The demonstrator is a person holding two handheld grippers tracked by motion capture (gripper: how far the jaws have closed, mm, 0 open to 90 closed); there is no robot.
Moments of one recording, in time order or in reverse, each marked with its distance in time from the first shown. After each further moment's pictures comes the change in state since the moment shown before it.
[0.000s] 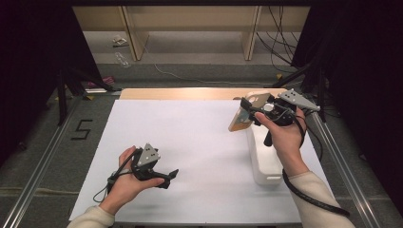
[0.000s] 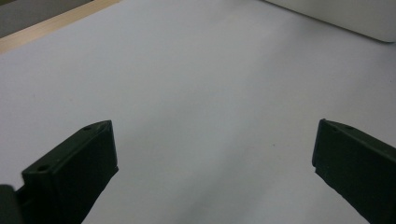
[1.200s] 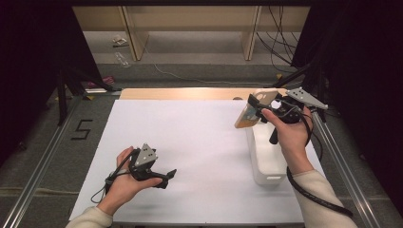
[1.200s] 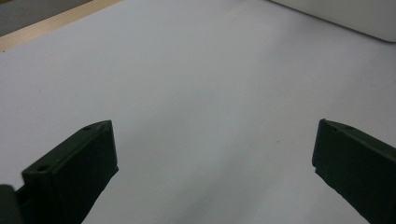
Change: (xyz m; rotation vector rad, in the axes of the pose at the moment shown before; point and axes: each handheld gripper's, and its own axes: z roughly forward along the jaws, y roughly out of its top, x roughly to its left) left arm 0.003 -0.002 -0.003 0.001 0.004 -0.010; right arm -0.016 0.005 -0.006 -0.015 -0.051 0.016
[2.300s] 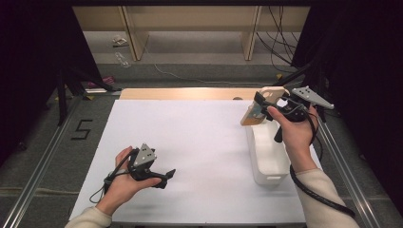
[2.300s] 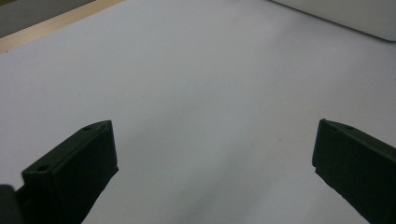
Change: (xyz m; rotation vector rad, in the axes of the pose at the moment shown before) left arm 0.003 -0.001 -0.003 -0.004 0.002 0.002; right arm -0.013 0.003 -0.004 -0.014 -0.054 0.002
